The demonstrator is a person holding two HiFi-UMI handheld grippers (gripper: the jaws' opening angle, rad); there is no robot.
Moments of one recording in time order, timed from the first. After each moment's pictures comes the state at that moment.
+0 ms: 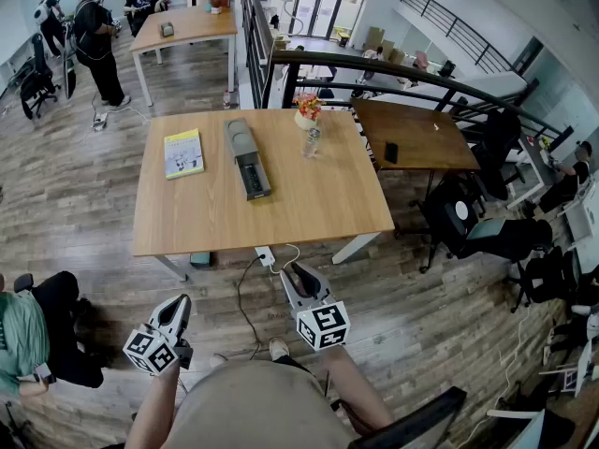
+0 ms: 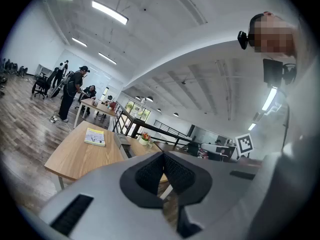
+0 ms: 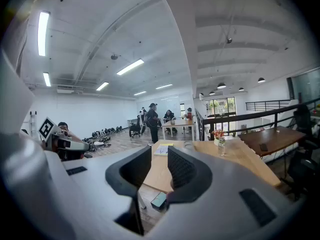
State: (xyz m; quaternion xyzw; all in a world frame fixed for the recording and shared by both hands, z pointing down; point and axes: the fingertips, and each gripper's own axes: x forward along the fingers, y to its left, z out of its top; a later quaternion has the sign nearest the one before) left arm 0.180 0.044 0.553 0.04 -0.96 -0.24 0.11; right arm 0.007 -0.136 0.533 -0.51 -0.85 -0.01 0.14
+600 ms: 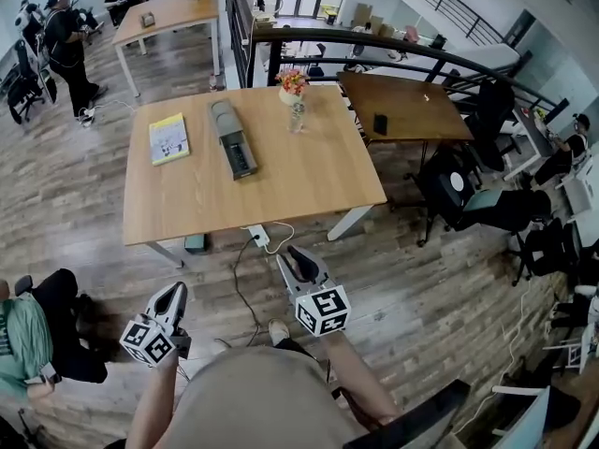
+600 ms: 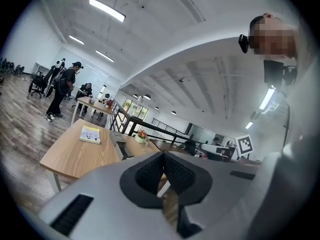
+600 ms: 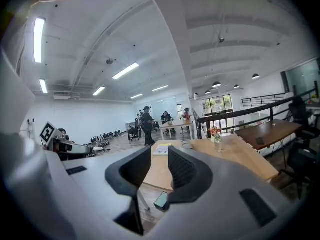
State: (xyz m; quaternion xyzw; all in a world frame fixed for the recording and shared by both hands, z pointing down) left arm 0.166 0.011 0.549 0.04 -0.97 -0.23 0.11; right arm -0.001 -0.173 0.532 -0.50 -0.85 0.02 0.14
